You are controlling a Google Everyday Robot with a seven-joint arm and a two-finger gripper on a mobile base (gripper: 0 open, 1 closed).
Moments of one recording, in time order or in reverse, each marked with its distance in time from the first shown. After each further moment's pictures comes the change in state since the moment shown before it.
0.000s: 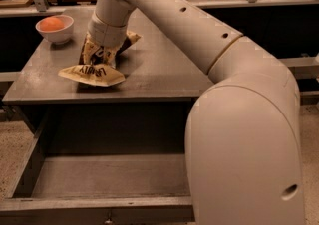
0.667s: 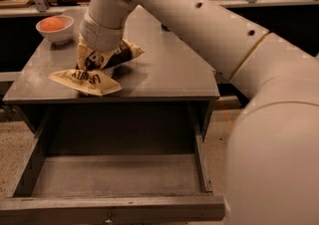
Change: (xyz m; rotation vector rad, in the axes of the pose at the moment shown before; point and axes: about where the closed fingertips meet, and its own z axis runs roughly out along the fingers) arm -0.052 -0.012 -0.024 0.044 -0.007 0.091
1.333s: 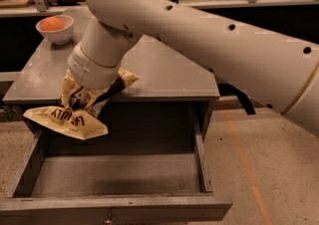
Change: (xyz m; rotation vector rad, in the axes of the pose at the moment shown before) arm -0.118 0.009 0.016 0.067 -0.134 0.210
